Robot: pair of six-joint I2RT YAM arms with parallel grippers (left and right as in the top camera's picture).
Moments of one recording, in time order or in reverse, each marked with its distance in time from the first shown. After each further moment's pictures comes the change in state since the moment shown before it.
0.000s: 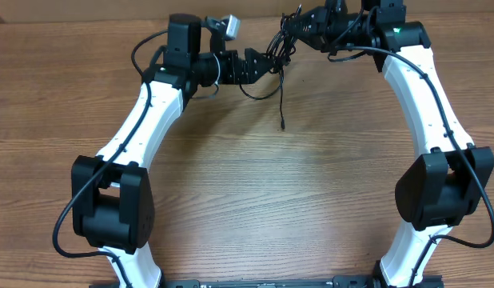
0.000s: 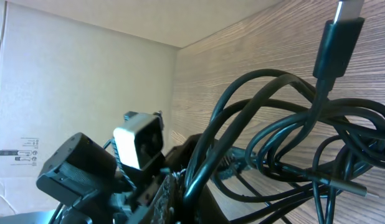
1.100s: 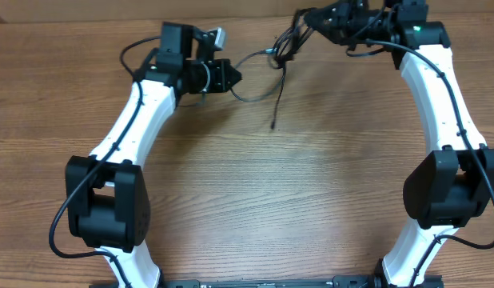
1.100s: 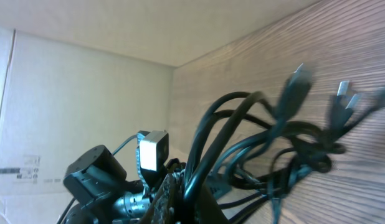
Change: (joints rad) left arm 0.062 0.000 0.000 -0.190 -0.148 0.101; right arm -0.089 0.000 0.000 0.012 -0.004 0.003
